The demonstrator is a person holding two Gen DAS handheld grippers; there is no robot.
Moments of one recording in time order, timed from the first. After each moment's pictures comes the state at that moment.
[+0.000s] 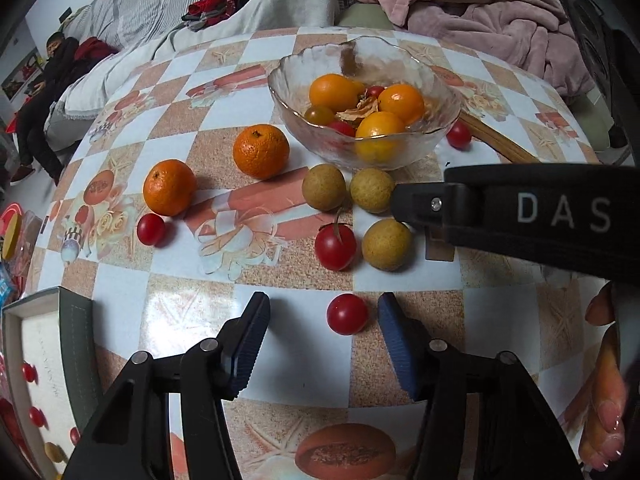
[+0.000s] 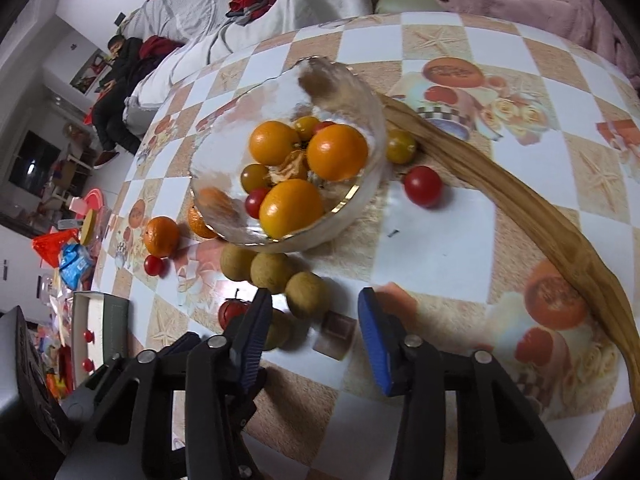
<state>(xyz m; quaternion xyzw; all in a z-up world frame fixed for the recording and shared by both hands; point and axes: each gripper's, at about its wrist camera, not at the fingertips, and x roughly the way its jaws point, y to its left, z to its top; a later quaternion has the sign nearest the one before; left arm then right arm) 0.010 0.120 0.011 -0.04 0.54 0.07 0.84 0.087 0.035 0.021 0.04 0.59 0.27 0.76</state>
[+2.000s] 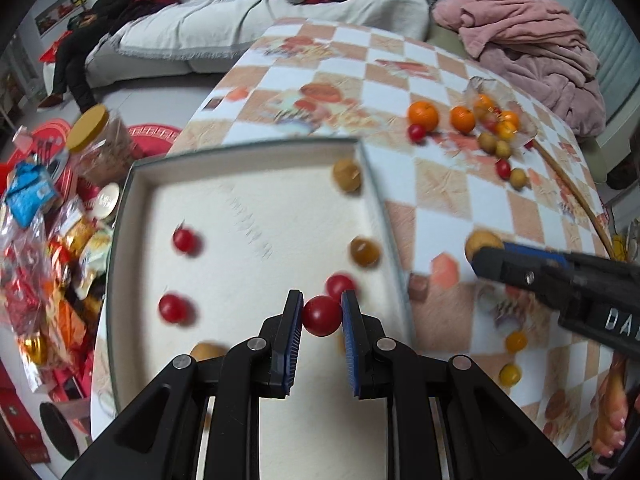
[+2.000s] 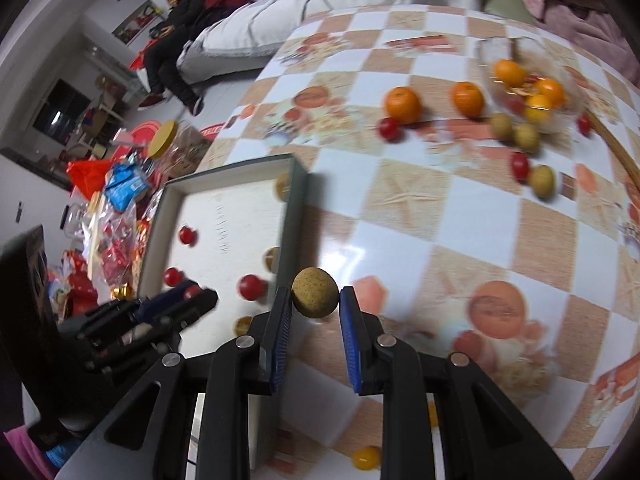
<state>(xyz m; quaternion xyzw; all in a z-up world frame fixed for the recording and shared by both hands) -0.176 0.306 0.056 -0.12 0.55 0.10 0.82 -0.103 0.173 0.070 -0.01 0.59 0.34 0.73</state>
